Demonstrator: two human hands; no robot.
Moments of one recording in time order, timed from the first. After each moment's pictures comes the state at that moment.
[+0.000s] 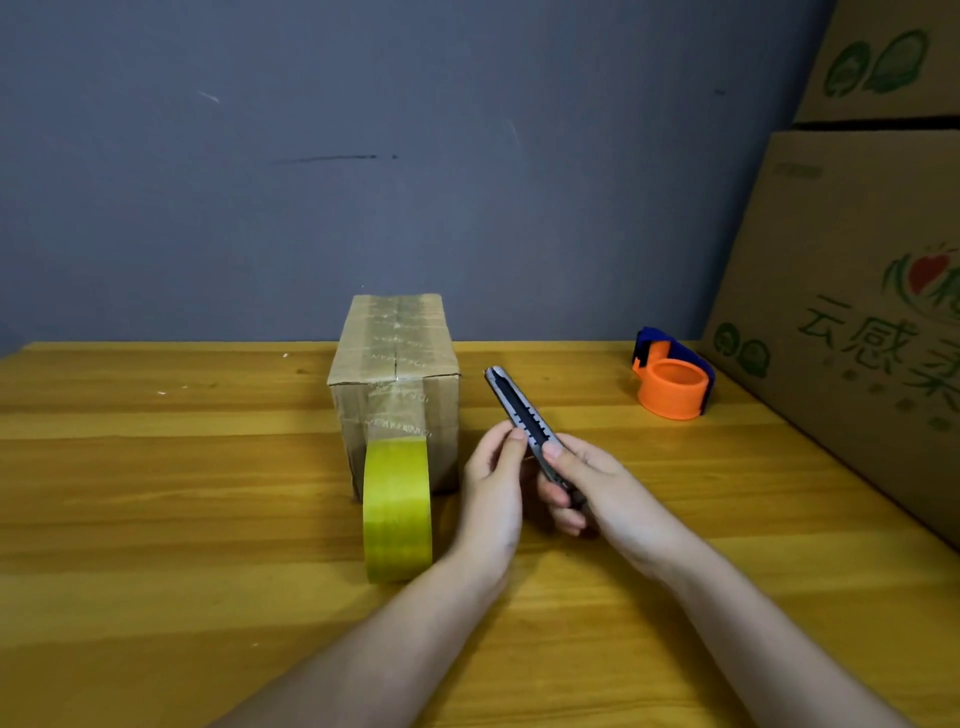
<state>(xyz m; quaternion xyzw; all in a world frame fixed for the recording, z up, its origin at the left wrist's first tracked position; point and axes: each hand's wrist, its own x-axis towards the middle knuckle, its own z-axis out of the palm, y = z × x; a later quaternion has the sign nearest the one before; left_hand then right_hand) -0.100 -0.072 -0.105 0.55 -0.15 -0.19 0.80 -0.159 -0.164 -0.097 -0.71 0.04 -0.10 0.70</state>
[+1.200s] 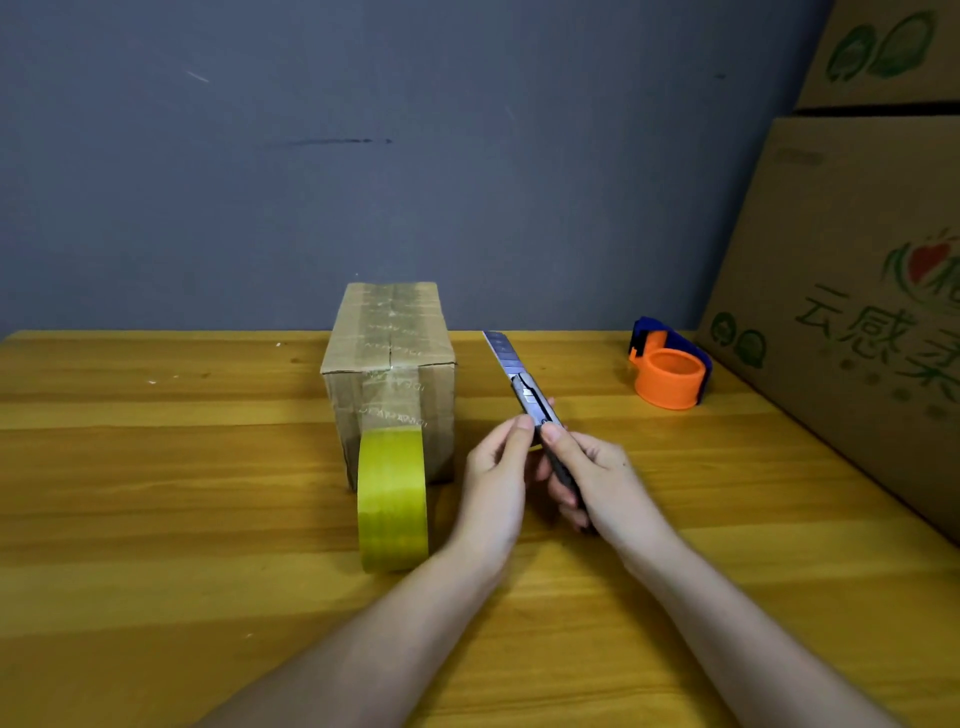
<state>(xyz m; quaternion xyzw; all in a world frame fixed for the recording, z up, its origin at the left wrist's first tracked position) -0.101 -0.075 -0.112 0.54 -0.22 -0.19 0.79 -0.158 -0.156 -0.102 -0.72 0.14 -0.20 0.65</state>
